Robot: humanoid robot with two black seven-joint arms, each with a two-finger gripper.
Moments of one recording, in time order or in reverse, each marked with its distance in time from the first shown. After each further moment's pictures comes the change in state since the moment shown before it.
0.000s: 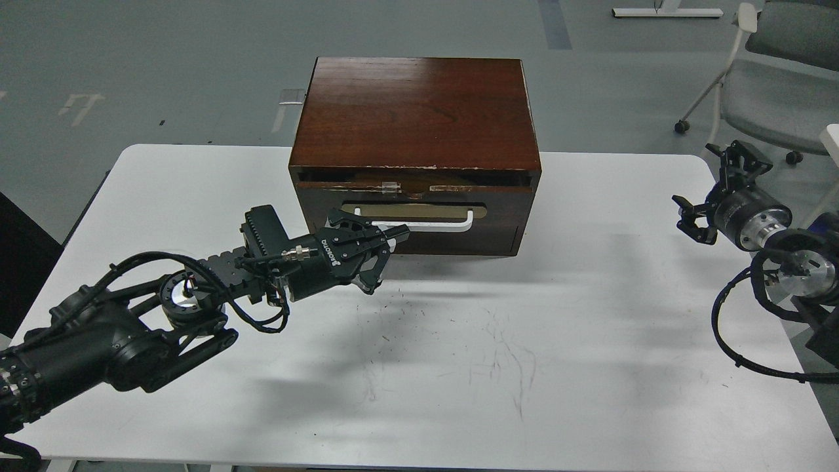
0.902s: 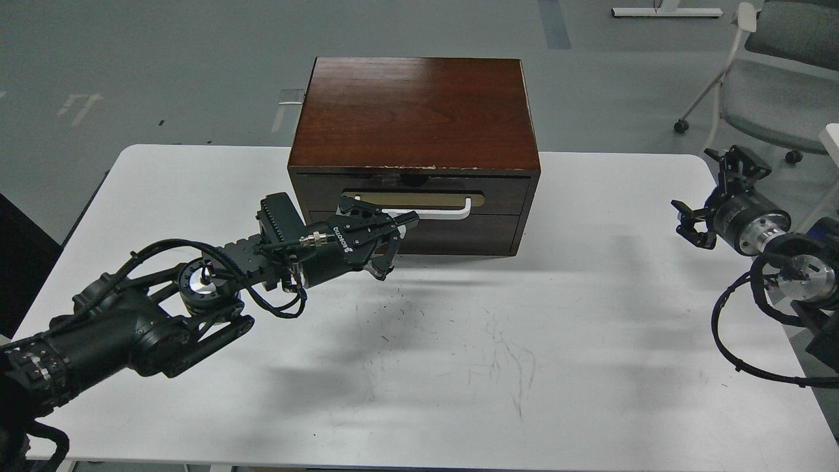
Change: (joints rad) left arm -0.028 -0.042 0.002 0.057 0.000 0.006 -0.008; right arm -0.012 -0.003 0.000 0.002 0.000 0.002 0.000
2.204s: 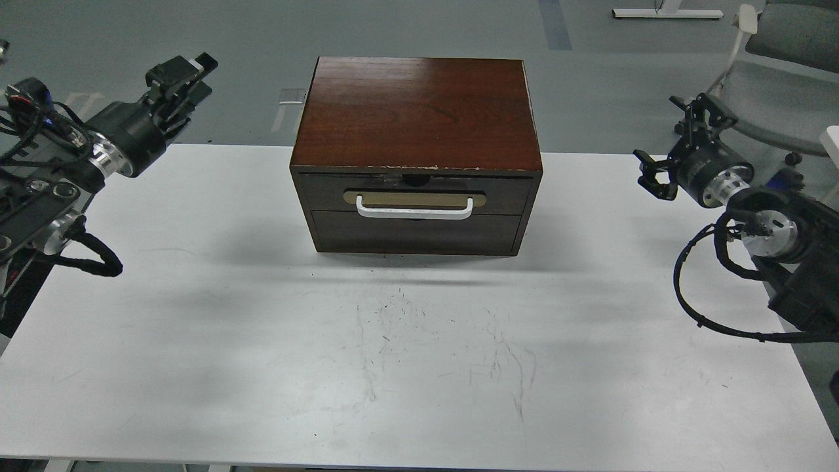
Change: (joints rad) left arm -0.112 0.240 -0.182 0.323 -1.495 -0.710 -0.059; right arm 0.152 0.123 0.003 0.021 -0.002 0.011 0.025
